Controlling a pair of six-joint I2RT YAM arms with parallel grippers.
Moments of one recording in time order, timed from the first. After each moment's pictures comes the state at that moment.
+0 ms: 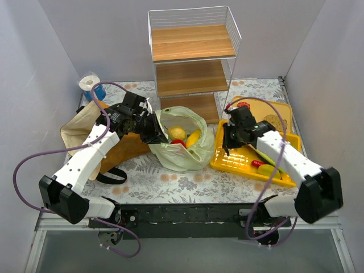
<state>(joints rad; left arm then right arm) -0.48 1.33 1.36 -0.95 0.40 -0.74 0.48 1.38 0.99 -0.69 -0.05 0.31</state>
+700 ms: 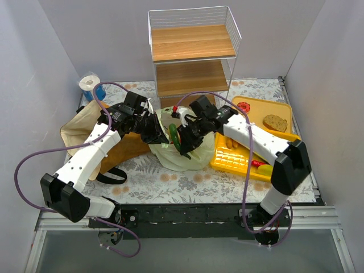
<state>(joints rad) -0.48 1.35 1.36 -0.95 0.41 -0.74 0.77 1.64 1.42 -0.78 -0.58 0.02</state>
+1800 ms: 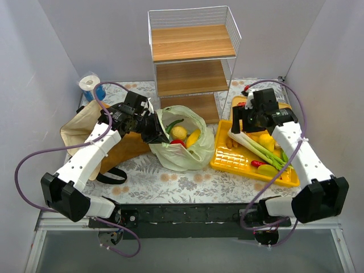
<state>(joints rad) -0.48 1.35 1.36 -0.94 0.41 -0.74 0.32 1.29 1.24 -0.84 -0.13 0.10</state>
